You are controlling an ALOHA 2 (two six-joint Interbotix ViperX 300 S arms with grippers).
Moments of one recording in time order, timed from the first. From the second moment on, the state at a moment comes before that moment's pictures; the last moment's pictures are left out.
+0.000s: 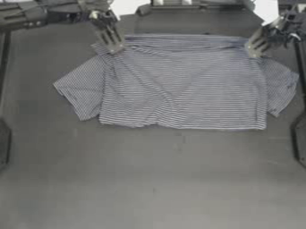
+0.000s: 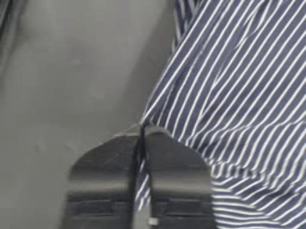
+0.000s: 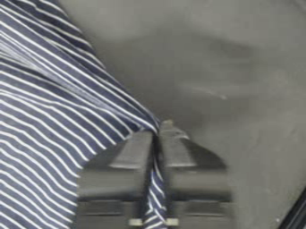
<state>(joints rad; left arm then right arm) 0.66 0.33 0.12 0.21 0.85 -0.03 -0.93 -0.09 0.81 -0.43 0.48 0.44</state>
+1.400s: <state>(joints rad) 0.52 -0.10 0.40 0.17 0.80 -0.25 -0.73 -0.54 0.91 -0.16 0.81 0.56</state>
